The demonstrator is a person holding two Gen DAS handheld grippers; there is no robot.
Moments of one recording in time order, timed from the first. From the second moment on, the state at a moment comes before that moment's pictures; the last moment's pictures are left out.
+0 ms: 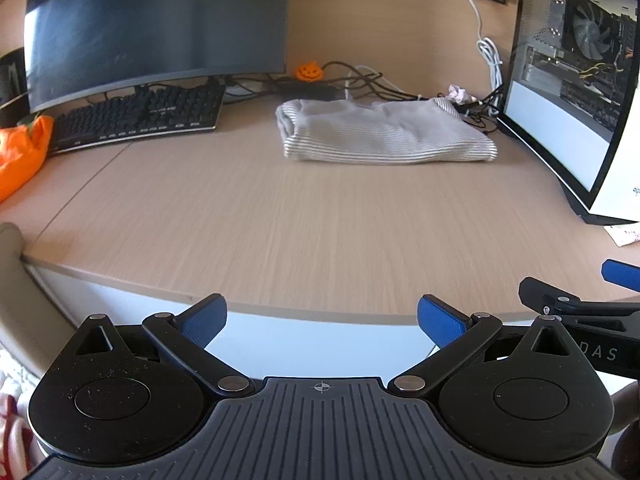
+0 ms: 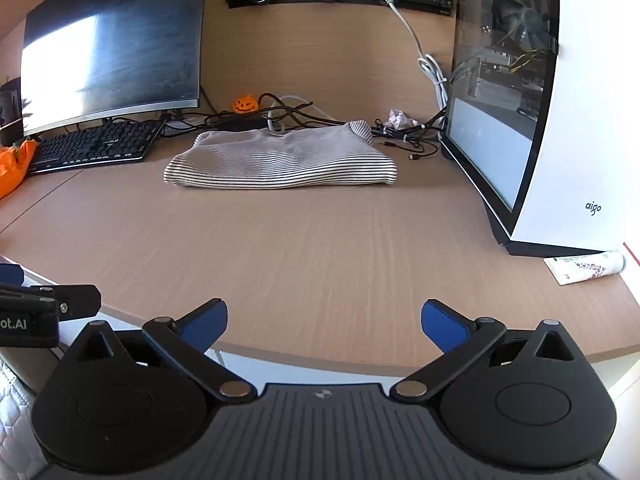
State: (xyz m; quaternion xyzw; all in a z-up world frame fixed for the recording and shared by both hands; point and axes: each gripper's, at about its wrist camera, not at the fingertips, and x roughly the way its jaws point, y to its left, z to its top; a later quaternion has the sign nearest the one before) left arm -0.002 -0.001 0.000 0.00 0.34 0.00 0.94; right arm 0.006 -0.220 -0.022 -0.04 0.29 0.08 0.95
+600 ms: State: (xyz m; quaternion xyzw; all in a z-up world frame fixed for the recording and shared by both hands) left arm -0.012 0.001 0.004 0.00 0.35 -0.01 0.94; right arm -0.010 -0.215 -0.017 -0.04 0.30 0.07 0.95
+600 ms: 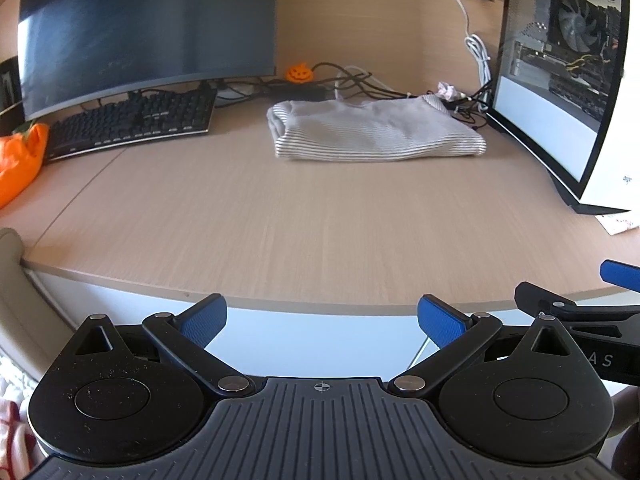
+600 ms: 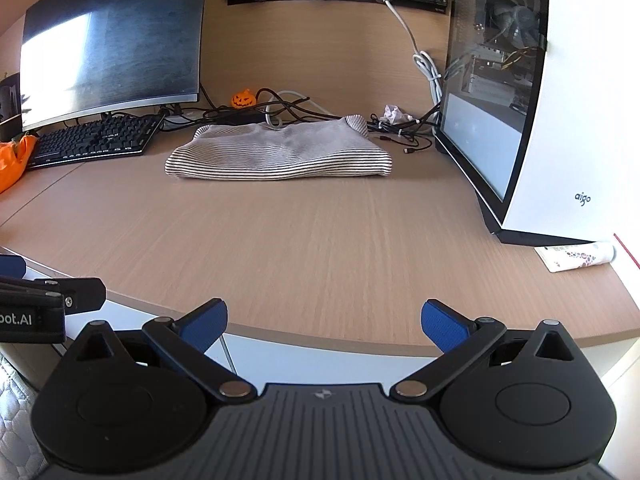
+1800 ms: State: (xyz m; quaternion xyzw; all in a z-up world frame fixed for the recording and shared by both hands) left arm 0.014 -0.002 -0.003 0.02 0.36 0.00 0.93; right arm 0.018 -0.218 -0.024 -0.02 0.31 0.07 0.95
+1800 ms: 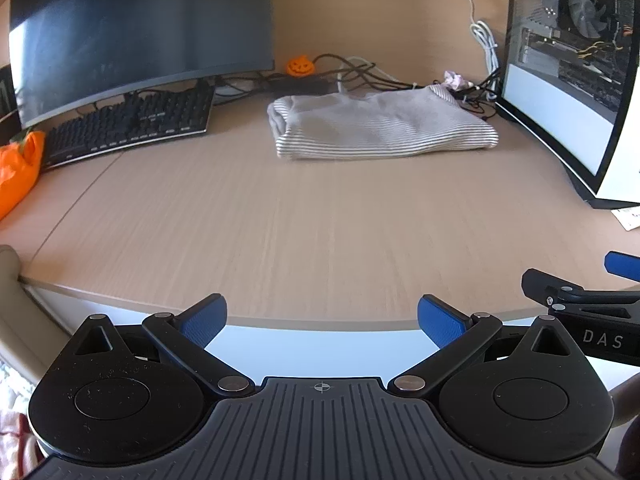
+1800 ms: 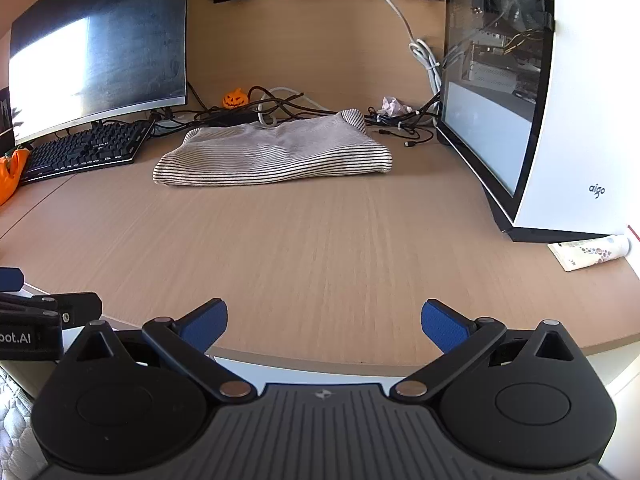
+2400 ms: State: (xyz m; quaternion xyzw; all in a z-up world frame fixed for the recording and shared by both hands) left arm 0.047 0.004 -0.011 0.02 0.37 -0.05 0.93; right arm 0.039 -0.218 -0.033 -0.02 0.34 0.04 0.94
